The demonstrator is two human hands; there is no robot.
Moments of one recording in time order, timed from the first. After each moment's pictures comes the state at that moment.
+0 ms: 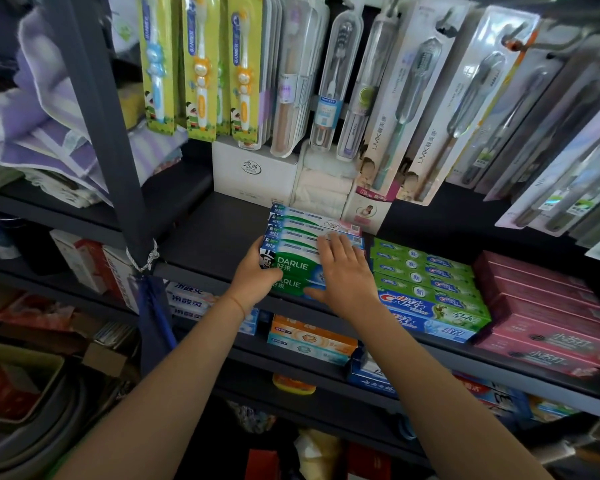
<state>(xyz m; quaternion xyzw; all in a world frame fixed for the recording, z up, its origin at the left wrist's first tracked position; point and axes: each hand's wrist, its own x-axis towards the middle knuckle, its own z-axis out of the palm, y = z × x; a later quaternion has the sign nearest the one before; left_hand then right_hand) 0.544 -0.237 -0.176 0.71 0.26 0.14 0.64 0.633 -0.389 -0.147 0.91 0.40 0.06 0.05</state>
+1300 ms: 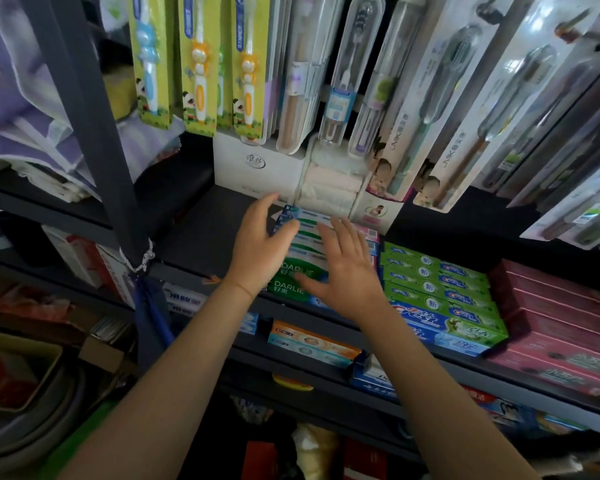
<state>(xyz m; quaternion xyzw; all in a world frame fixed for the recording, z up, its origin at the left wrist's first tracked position) 0.554 -0.233 -0.125 0.74 0.20 0.29 0.57 0.641 -0.376 -0.142 0.89 0.44 0.08 -0.11</state>
